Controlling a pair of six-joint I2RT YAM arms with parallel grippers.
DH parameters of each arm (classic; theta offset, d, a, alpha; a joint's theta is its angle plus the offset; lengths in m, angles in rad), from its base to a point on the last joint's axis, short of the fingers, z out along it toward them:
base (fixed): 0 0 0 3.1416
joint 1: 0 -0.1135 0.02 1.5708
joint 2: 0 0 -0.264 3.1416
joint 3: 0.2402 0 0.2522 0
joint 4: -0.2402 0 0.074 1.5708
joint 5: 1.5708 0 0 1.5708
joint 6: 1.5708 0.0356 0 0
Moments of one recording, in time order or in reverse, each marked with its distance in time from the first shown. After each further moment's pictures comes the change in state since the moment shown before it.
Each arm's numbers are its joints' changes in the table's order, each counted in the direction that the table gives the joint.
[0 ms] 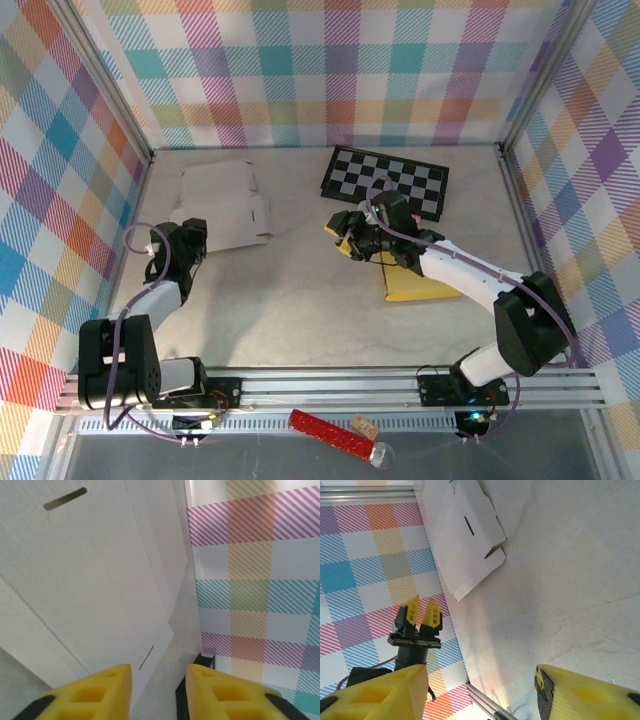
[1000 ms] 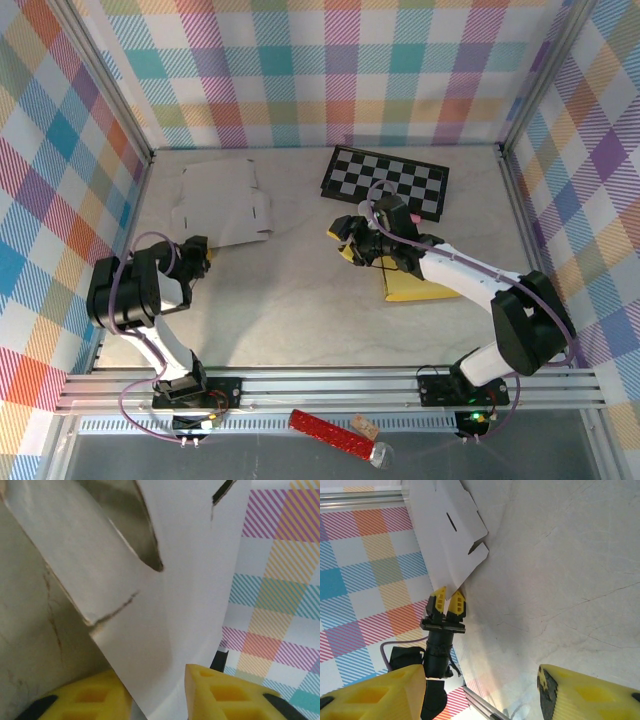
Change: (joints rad) left arm -0.148 0.507 -0.093 0.585 0.269 -0.061; right arm 0.000 0.002 -0.045 0.021 0.008 0.011
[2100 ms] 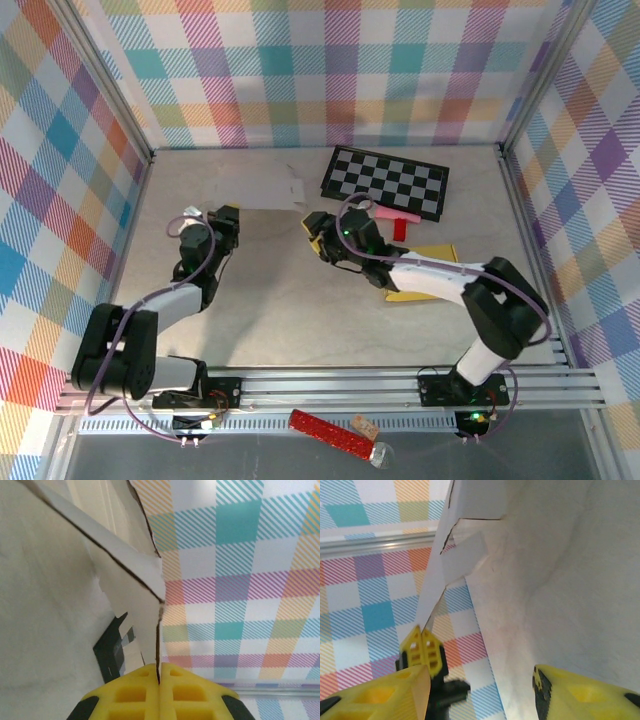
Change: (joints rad) left arm 0.476 -0.471 0.066 -0.179 -0.380 -0.019; right arm -0.217 0.176 0.040 0.390 0.388 0.249
